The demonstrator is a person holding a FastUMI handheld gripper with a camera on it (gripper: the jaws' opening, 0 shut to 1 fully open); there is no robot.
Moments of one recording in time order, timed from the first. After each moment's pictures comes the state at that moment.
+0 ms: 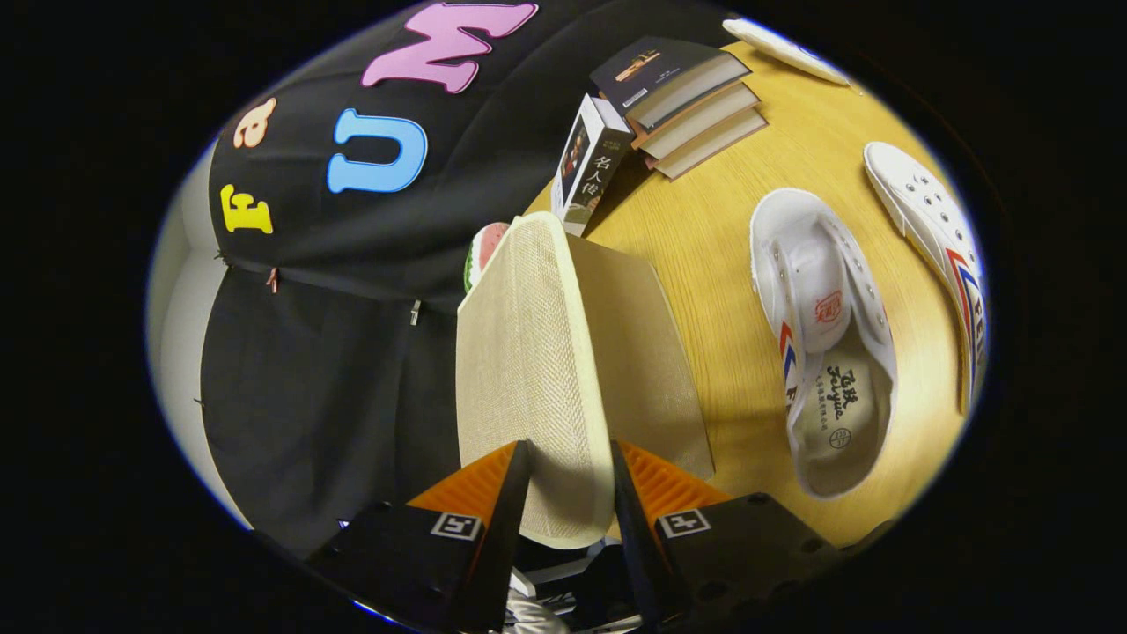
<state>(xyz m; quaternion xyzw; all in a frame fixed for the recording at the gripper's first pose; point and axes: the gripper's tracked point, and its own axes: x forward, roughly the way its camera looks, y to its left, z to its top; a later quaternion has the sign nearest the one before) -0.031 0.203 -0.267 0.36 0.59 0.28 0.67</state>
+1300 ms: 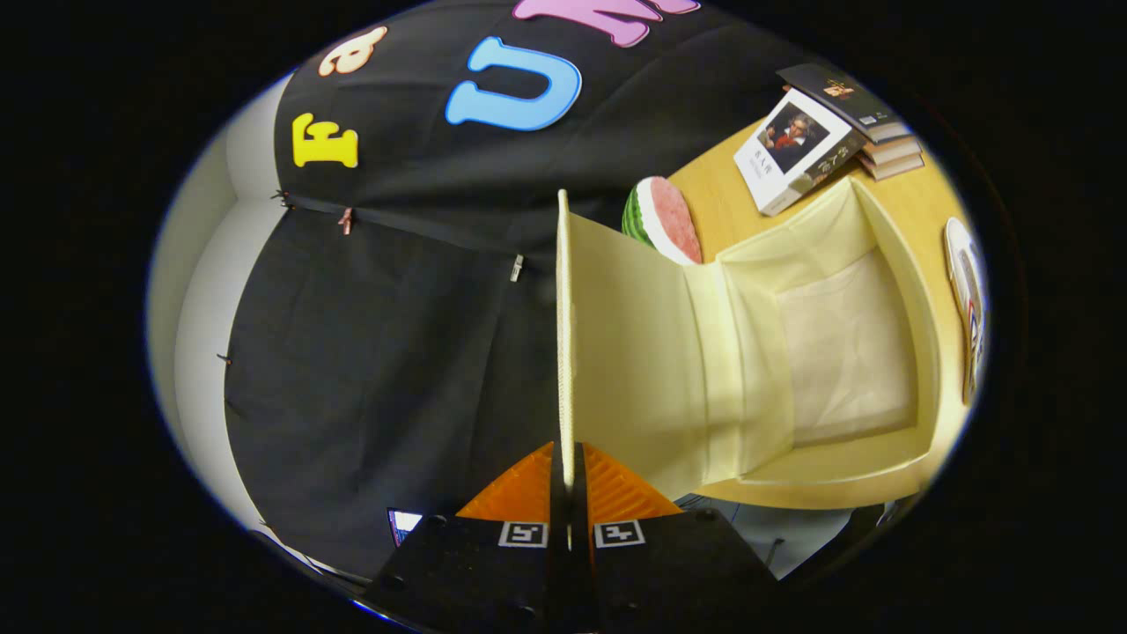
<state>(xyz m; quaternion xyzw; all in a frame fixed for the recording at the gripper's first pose) -0.115 0.448 -0.085 0.35 0.57 0.38 0.64</state>
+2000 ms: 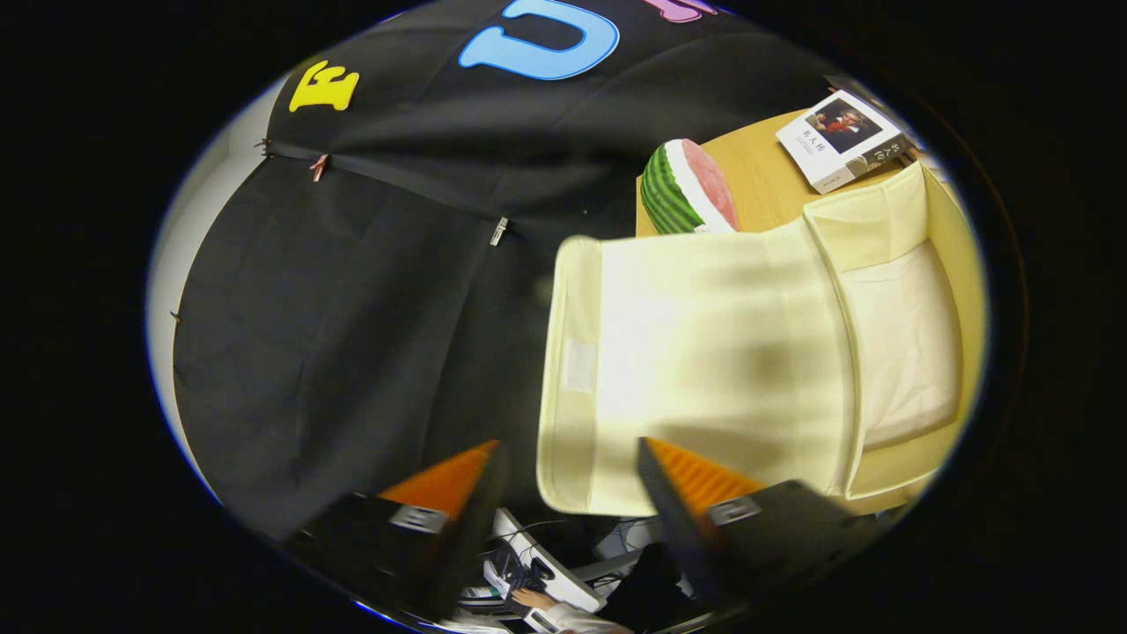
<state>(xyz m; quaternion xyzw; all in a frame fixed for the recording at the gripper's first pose) -0.138 0.533 -0.135 0.26 0.56 0.38 0.69</state>
